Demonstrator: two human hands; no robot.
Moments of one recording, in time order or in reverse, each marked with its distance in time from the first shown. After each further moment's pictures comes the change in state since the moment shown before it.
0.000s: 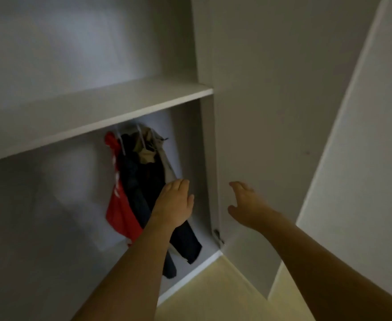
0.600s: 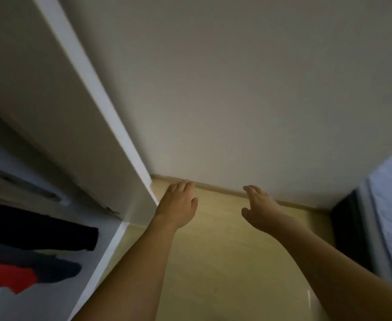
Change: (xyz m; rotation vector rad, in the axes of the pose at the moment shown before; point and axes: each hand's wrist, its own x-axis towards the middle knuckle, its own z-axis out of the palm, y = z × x) left_hand -0.155 0.392 0.160 -0.054 -0.407 0.646; right_hand -0.390 0.308 0.008 0.089 0.148 0.735
